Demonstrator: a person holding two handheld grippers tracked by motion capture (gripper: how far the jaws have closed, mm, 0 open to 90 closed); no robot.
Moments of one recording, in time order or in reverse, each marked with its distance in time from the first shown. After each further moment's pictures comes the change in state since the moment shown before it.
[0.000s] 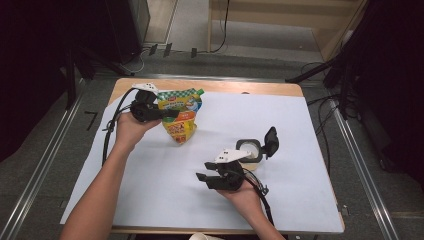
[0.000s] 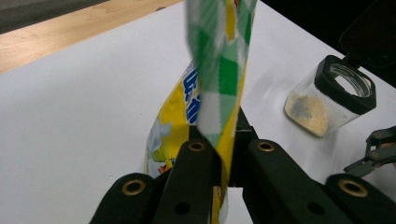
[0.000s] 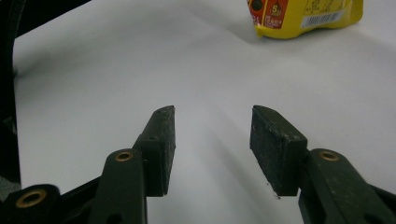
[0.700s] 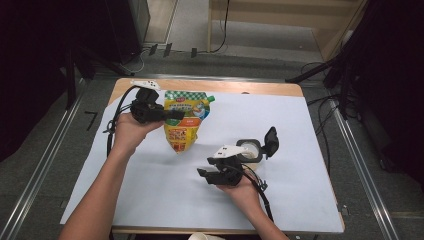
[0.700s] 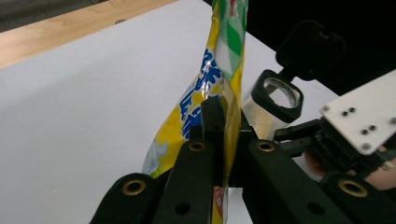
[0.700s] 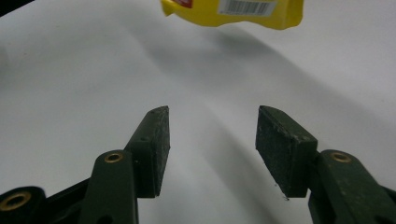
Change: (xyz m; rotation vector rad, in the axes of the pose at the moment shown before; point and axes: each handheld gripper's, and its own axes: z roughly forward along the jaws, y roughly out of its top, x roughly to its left) left arm -0.044 0.019 -0.021 -0.008 -0.098 -0.005; right arm -0.013 0.001 0.011 0.025 -0.062 0.001
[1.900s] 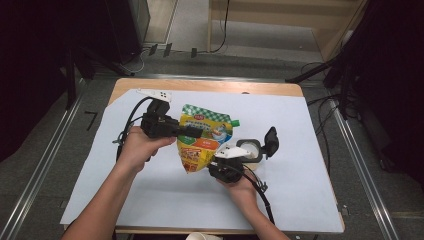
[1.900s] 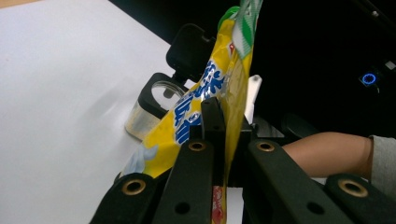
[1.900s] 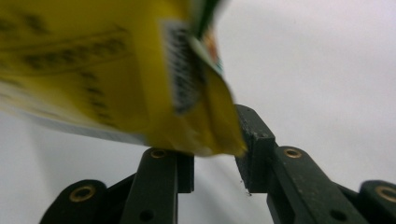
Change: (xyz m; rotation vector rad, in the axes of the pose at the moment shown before) left arm -0.057 -0.001 0.008 -0.011 -0.299 -0.038; right arm -0.004 -0.006 0.006 -0.123 -0.111 -0.004
